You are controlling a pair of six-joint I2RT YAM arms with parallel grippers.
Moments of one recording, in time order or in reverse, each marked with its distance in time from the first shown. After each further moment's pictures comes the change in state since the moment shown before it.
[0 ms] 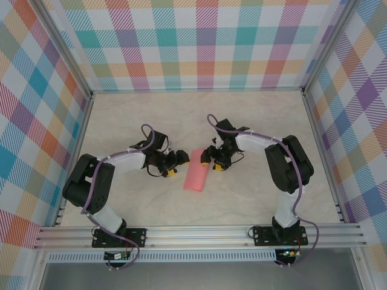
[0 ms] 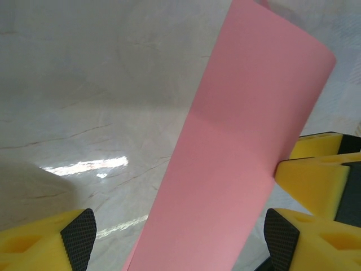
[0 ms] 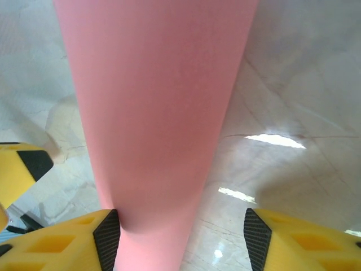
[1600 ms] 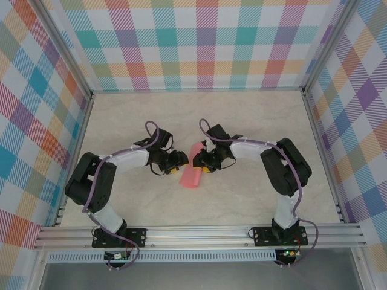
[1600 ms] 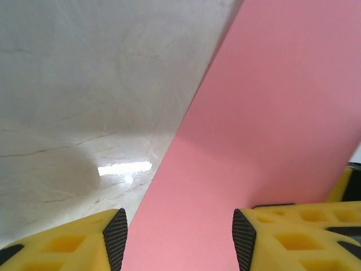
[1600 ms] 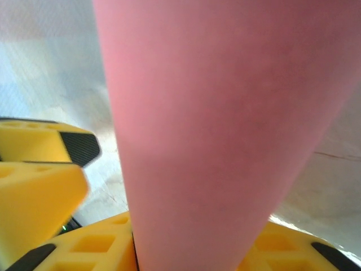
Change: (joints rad) left arm -0.040 0.003 0.063 -0.109 -0.119 0.026; right arm 0.098 -0.002 -0.058 0.221 -0.089 0.051
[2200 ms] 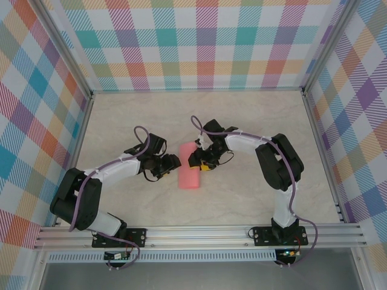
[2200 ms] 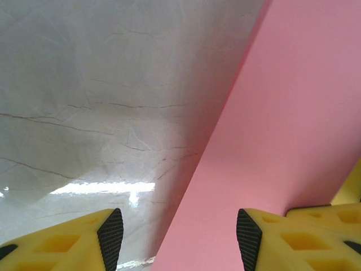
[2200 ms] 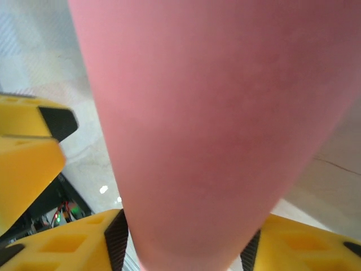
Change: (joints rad) left arm 0.000 -0.176 -0.115 -0.039 -0.135 -0.075; right arm -0.012 0.088 0.166 -0.217 -0.071 -0.254
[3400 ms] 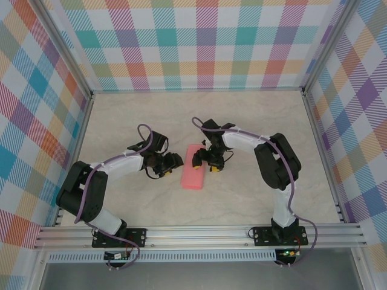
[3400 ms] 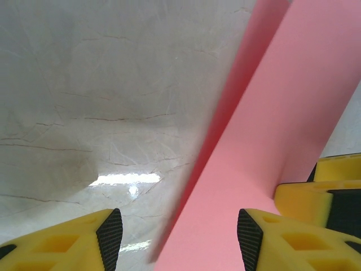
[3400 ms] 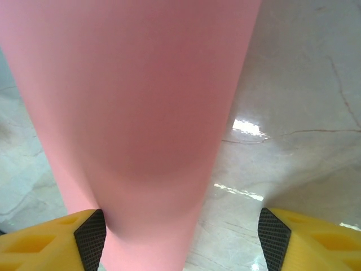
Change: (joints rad) left arm 0.023 0.079 0.045 0.006 0.055 0.035; right arm 0.031 0.034 0.099 -0.221 0.280 0.131
